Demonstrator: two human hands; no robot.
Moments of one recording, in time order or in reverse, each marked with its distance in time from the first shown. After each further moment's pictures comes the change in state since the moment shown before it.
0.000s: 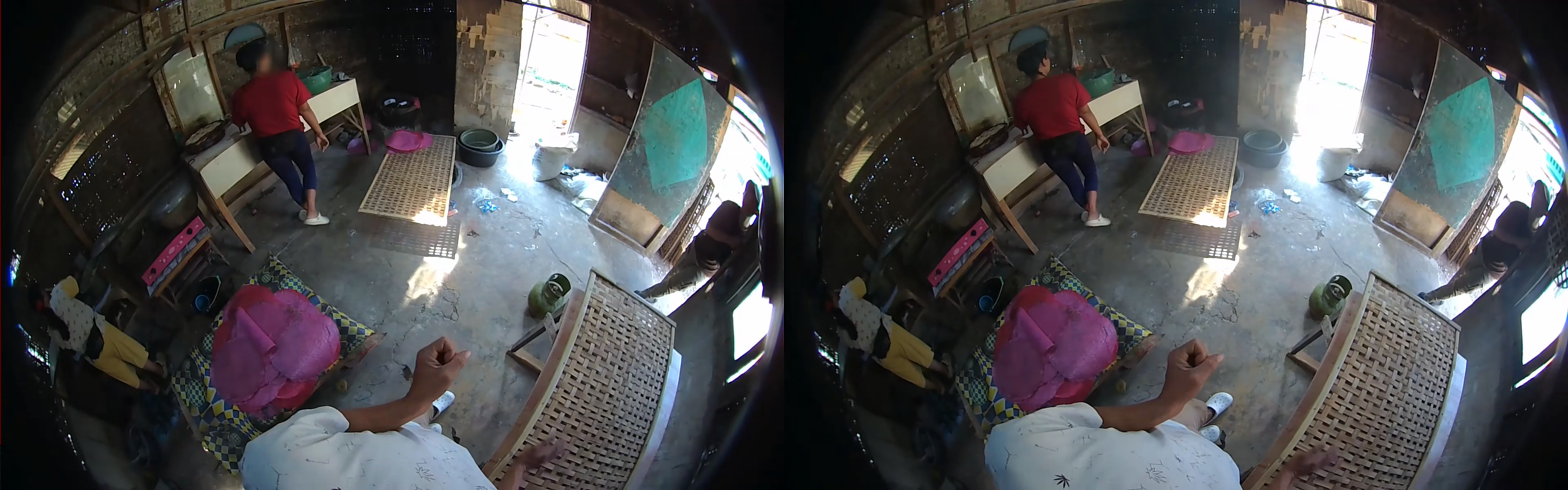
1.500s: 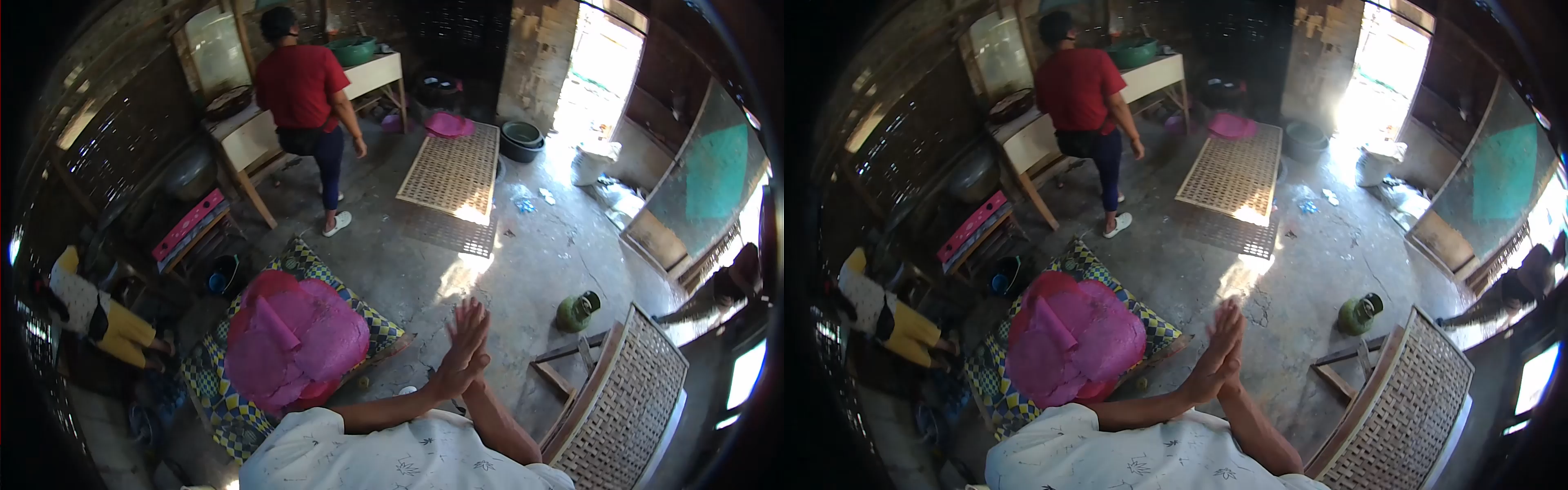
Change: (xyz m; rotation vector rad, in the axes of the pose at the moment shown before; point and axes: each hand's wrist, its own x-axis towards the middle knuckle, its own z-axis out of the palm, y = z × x) left_hand 0.103 -0.008 -0.140 0.324 -0.183 0.403; right_hand -0.184 -0.466 0.063 1.269 -1.400 -0.356
